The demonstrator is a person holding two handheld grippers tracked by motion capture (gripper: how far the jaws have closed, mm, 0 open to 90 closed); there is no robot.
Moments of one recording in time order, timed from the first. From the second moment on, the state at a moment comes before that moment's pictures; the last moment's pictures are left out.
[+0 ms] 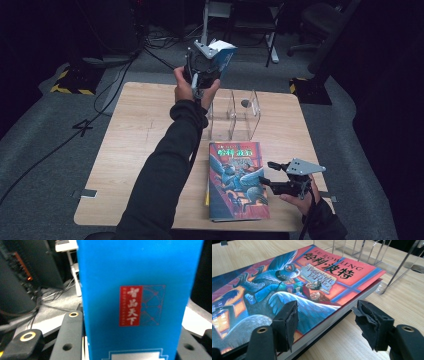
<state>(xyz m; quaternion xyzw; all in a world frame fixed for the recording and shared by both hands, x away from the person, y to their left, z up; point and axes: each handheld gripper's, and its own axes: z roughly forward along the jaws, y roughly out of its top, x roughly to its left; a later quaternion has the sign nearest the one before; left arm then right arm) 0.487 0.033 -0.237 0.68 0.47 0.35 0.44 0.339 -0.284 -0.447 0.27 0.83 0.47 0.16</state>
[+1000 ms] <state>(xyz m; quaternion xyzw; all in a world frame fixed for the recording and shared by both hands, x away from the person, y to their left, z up) 0.522 0.032 -0.323 0.60 0.51 0.38 0.48 0.335 -0.276 -0.449 0.24 0.84 0.47 0.15</state>
